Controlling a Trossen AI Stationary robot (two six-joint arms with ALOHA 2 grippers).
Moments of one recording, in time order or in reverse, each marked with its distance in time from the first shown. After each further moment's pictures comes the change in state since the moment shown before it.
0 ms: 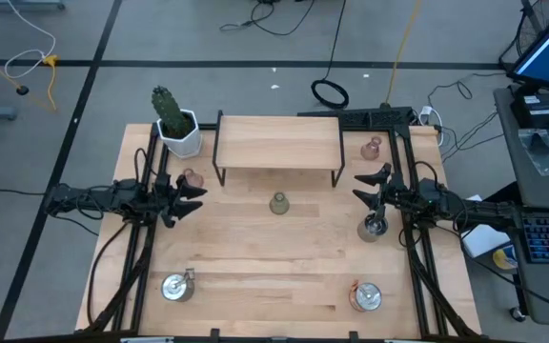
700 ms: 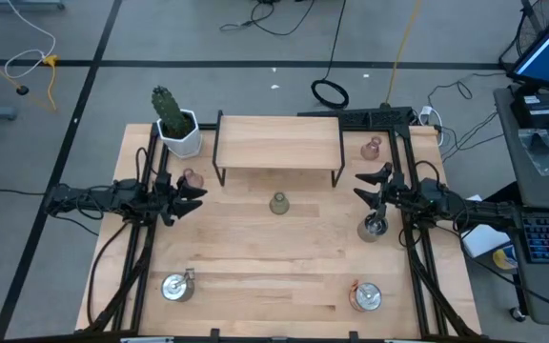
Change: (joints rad) left arm 0.000 0.000 0.000 0.001 -0.002 -0.083; right arm 0.000 0.001 0.000 0.044 0.001 0.000
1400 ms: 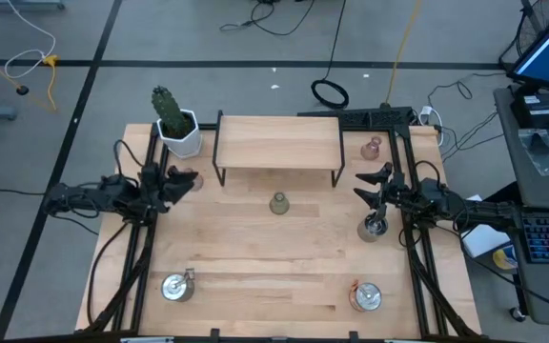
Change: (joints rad) left arm 0.000 0.015 0.073 0.088 -0.198 0.020; right arm 0.000 0.000 0.000 0.007 -0.001 0.000
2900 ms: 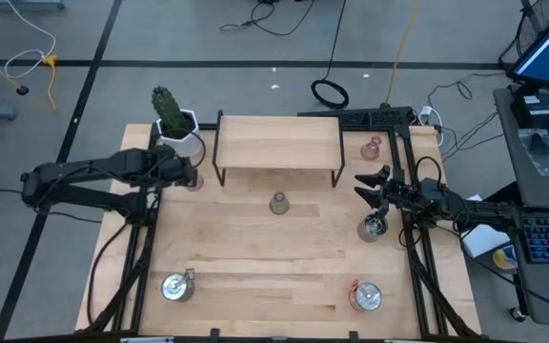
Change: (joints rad) left arm 0.301 0.931 0.786 -1.546 -0.092 -0.671; right arm 0.000 0.000 0.000 0.001 -0.001 0.237
